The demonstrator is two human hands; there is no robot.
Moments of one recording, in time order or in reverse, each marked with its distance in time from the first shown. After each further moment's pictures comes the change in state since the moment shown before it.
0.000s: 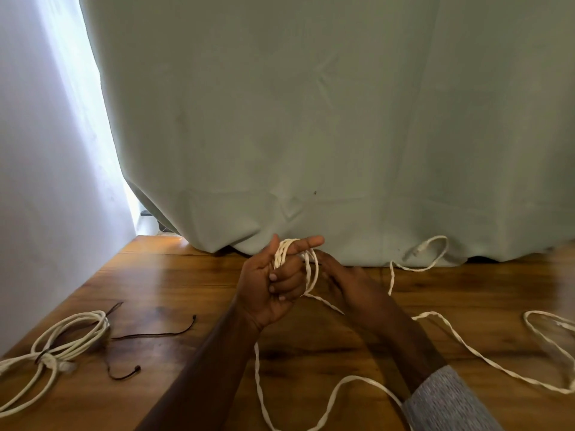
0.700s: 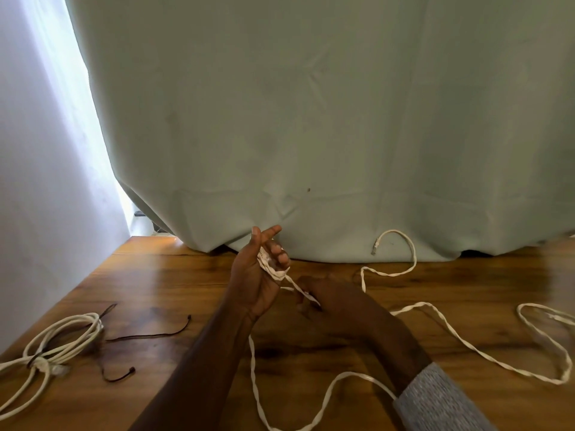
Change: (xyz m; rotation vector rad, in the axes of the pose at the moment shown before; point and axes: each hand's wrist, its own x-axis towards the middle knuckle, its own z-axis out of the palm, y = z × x) left_hand 0.005 0.002 0.007 0.110 0.579 0.376; right_hand 0.002 -0.028 0.003 -0.208 -0.275 -0.037
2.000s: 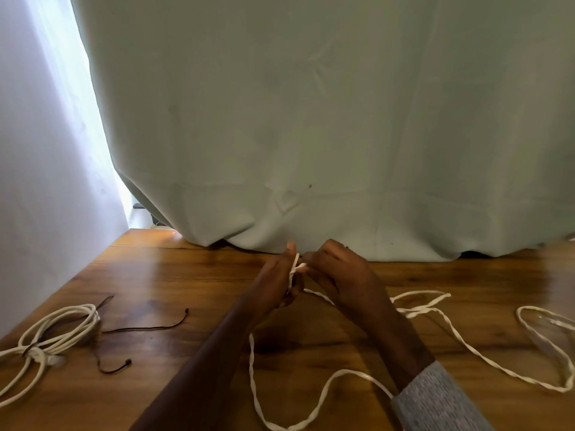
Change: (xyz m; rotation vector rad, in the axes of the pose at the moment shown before) left_hand -0.004 -0.022 -0.012 0.922 -0.206 -0.079; right_hand -0.004 0.008 -0.007 0.068 0.610 -0.195
